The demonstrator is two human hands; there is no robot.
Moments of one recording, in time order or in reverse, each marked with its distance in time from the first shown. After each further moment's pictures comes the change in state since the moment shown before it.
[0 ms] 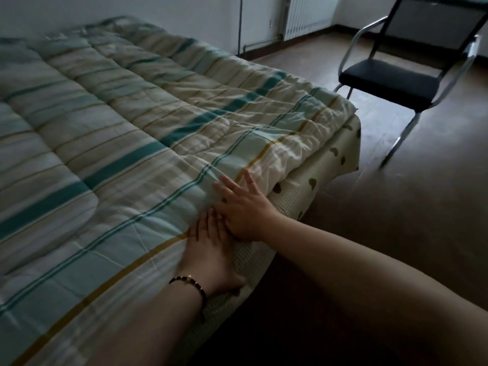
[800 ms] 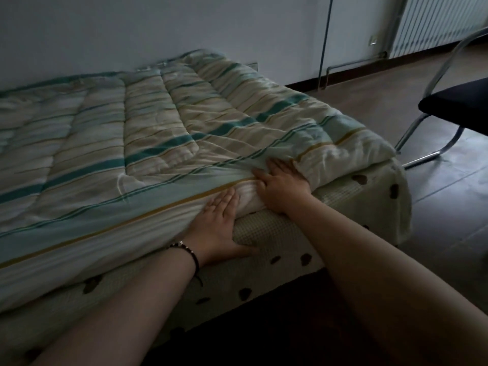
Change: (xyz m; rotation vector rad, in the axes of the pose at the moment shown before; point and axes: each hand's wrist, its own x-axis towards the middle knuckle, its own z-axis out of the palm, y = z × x) left_hand 0.246 0.178 -0.055 -0.125 0.119 -0.214; right_hand 0.024 0.354 0.101 0.396 -0.060 0.159
